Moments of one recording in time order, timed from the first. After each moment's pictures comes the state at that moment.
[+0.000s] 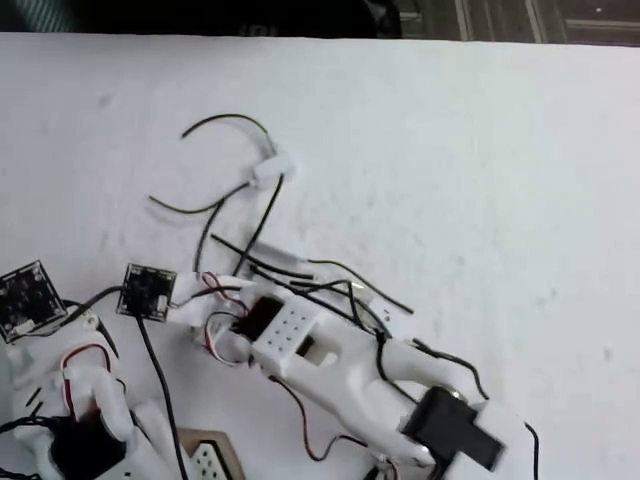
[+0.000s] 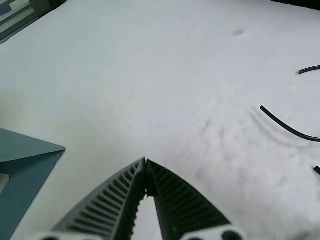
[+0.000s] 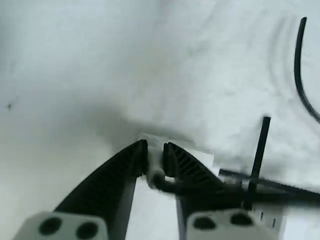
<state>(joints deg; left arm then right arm) -40.3 -103.9 75.0 71.8 -5.7 -58.8 -5.5 40.6 31.6 27.8</state>
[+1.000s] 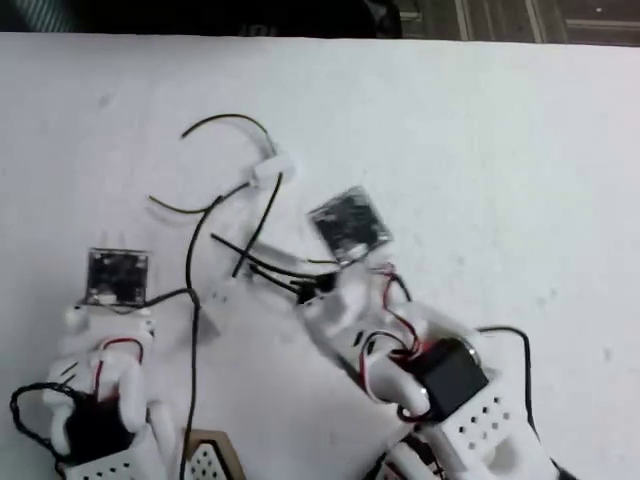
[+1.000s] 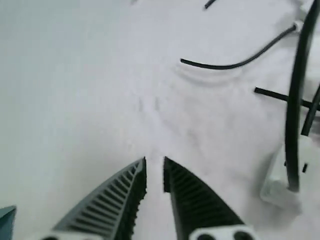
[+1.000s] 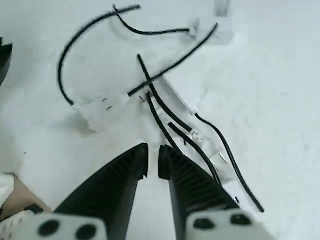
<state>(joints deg) -23.8 -103.8 82.0 71.8 -22.2 -38.0 -64.0 47.0 72.1 -5.6</state>
